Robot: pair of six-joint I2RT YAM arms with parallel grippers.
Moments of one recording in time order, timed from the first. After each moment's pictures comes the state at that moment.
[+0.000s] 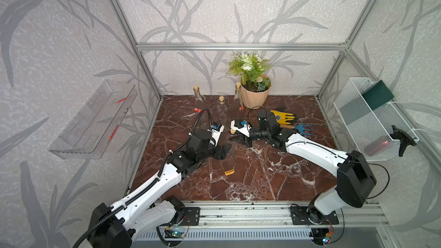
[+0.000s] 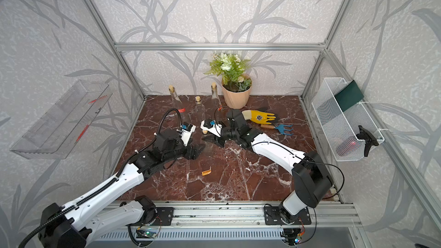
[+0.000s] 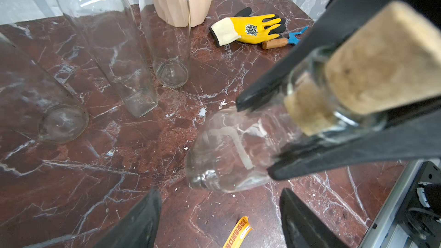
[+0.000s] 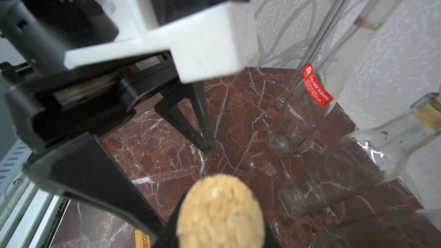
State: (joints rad) left arm -0.61 1.00 0.75 -0.32 0.08 -0.16; right arm 0.68 1.57 1.13 -0.03 -0.68 -0.46
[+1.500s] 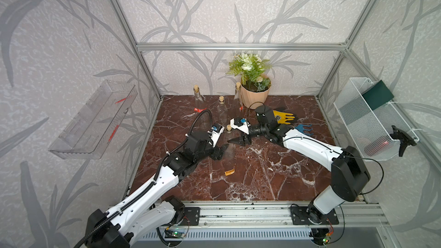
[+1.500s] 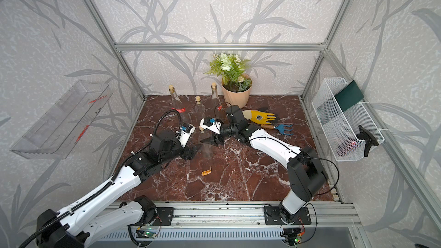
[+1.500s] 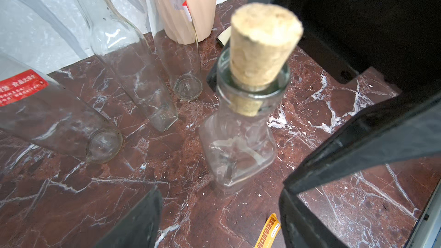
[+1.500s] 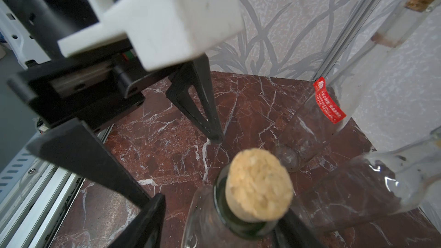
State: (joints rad) left arm -0.60 0.96 0.75 -0.33 0.04 0.02; right arm 0.65 1.62 1.20 -0.06 -0.78 -0.50
